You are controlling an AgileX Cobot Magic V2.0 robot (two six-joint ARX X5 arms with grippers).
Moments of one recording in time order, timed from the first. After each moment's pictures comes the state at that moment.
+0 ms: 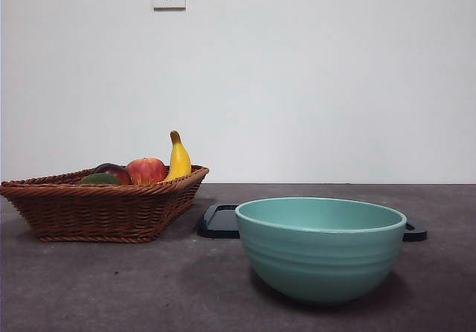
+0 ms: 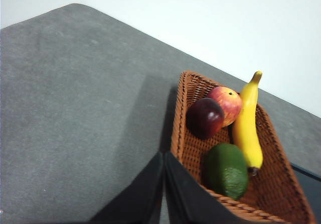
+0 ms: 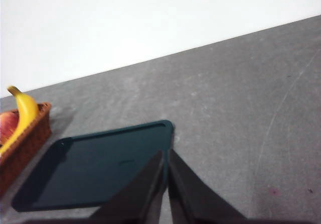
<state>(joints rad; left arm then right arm) 0.03 0.09 0.21 -0.31 0.04 -0.43 0.00 0.05 0.20 -0.27 -0.16 0.34</state>
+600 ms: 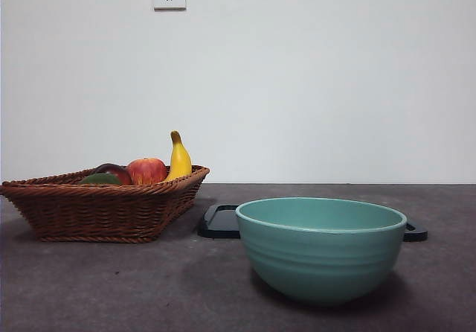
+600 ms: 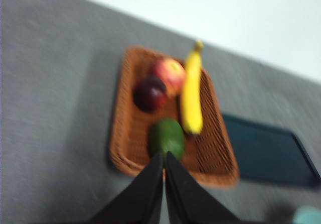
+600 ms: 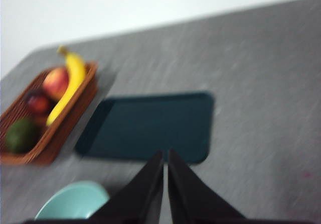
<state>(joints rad) 0.03 0.38 0.61 -0.59 0.29 -0.29 0.00 0.35 0.61 -0.62 -0.36 0.24</state>
